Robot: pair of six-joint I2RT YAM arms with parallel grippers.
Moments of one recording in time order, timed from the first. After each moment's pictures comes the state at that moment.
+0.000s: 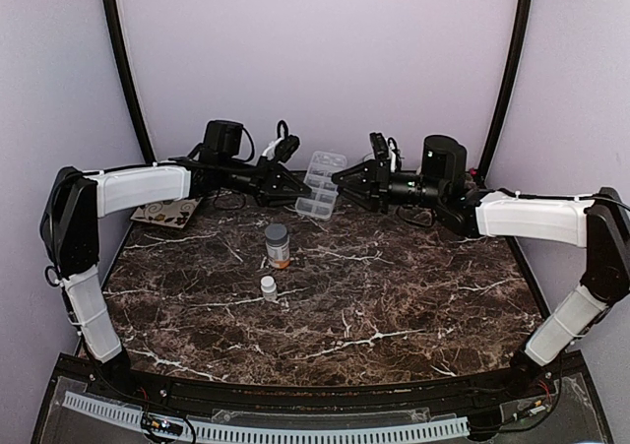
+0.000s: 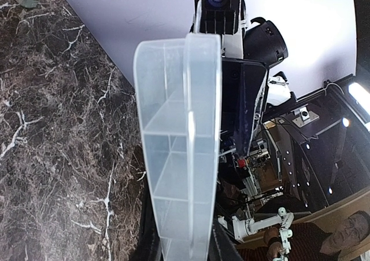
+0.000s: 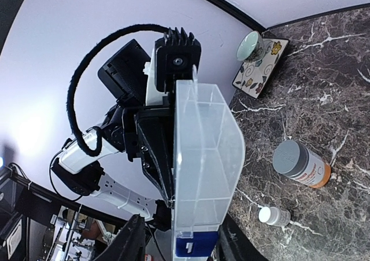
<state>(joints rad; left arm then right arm) -0.52 1.84 1.43 -0.02 1.27 -0.67 0.65 1.55 1.04 0.43 -0.68 1.01</state>
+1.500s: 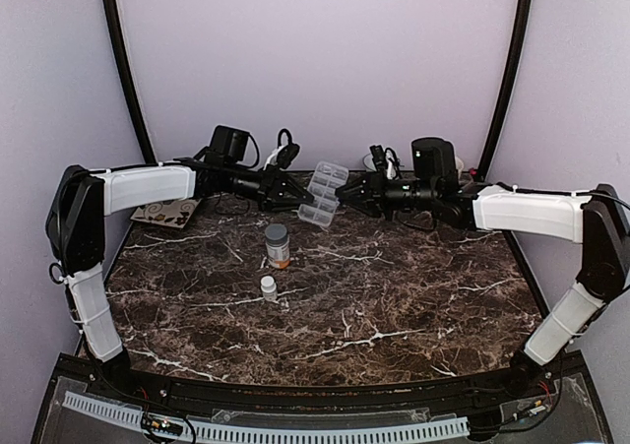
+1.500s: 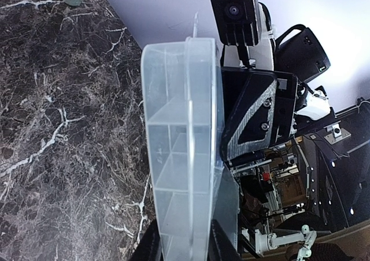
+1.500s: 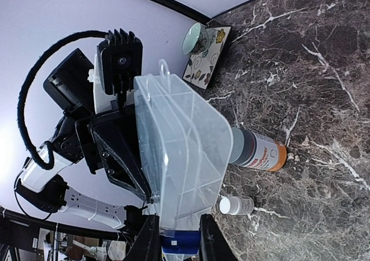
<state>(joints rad) -0.51 1.88 1.46 -0.13 1.11 -0.55 0.65 1.58 1.09 0.18 -0.58 0.95</state>
